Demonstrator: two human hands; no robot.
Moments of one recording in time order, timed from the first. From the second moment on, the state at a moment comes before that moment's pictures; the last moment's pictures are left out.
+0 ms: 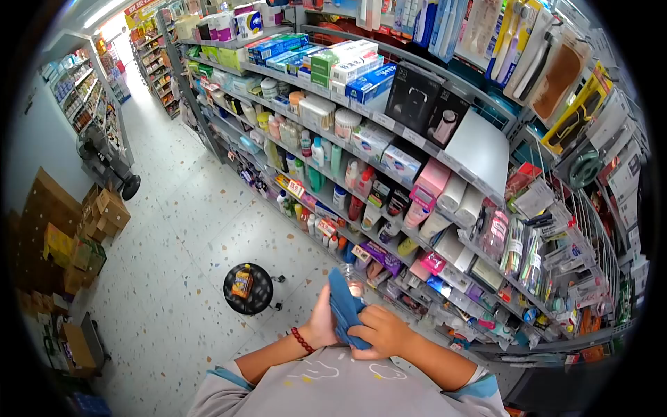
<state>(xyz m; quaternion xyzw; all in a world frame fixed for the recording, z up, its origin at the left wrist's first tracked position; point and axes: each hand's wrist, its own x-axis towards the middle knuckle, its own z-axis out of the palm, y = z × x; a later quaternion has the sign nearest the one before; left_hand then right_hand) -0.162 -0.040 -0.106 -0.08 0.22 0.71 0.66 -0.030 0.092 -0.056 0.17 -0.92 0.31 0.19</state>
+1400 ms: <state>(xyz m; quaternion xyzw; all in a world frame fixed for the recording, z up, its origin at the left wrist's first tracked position) -0.119 -0.125 -0.076 0.03 0.53 0.66 0.54 0.005 0.009 -0.055 -0.11 -0.83 0.50 0.22</state>
